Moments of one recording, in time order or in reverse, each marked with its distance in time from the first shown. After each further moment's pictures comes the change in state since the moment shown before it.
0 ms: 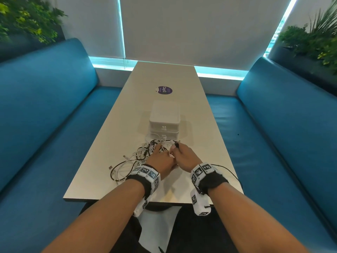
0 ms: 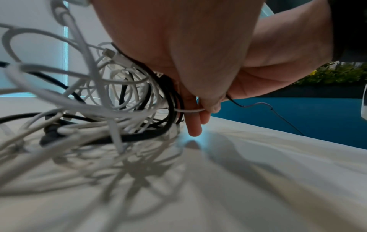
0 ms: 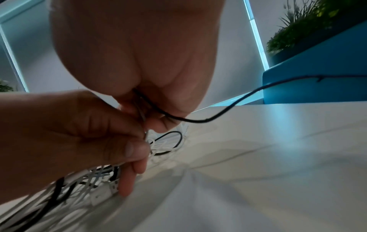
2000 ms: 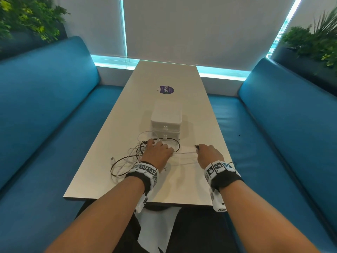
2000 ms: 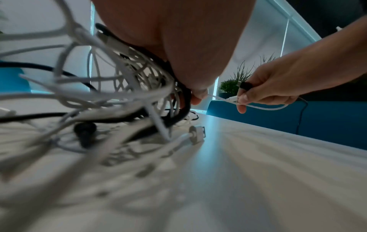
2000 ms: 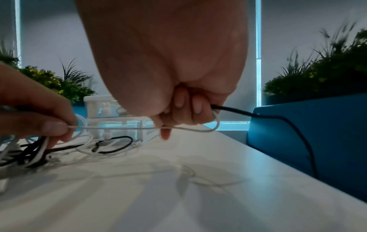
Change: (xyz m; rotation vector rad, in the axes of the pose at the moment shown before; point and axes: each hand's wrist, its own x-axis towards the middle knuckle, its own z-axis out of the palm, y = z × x) left_hand 0.007 -0.021 0.011 -0.049 0.182 -0.211; right_hand -0.002 0.036 -0.045 -0.645 0.120 0.283
